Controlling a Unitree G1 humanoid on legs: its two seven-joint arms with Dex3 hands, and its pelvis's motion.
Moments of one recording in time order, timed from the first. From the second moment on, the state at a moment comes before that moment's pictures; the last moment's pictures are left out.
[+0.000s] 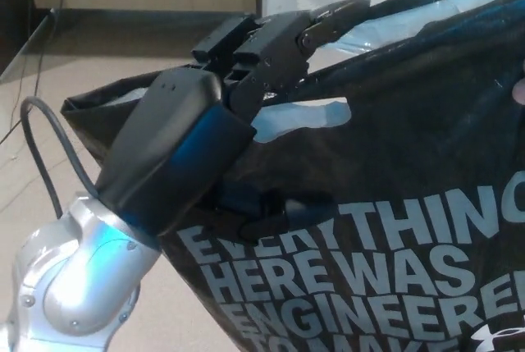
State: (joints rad) left_arm -0.41 0.38 -0.23 -0.71 0.43 0.20 -0.26; right_arm 0.00 -0.60 0.19 0.97 -0.32 -0.32 0.08
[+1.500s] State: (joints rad) left_arm -0.65 0.18 -0.31 -0.37 0.82 0.12 0.08; right_arm 0.00 -0.60 0.19 0.95 -0.32 -0.32 0.08
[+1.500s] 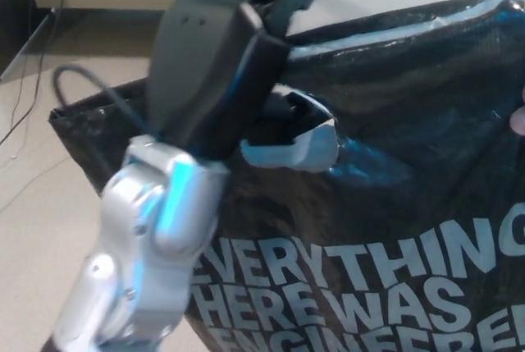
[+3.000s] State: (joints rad) left_arm -1.08 0.28 -0.13 0.13 0.86 -0.12 0.59; right_arm 0.00 -0.60 0.18 0.91 -0.32 -0.31 0.08
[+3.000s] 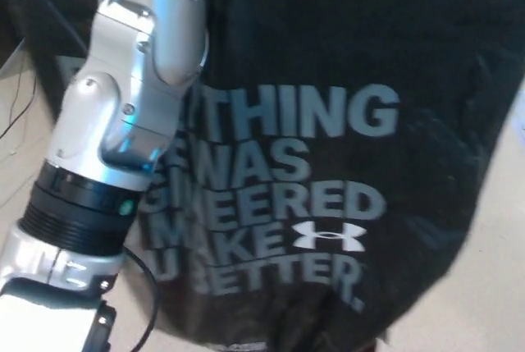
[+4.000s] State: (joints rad) left_arm -0.31 0.58 0.22 -0.13 0.69 -0.42 0.65; right_arm 0.00 -0.60 0.19 0.94 -0.32 -0.31 0.08
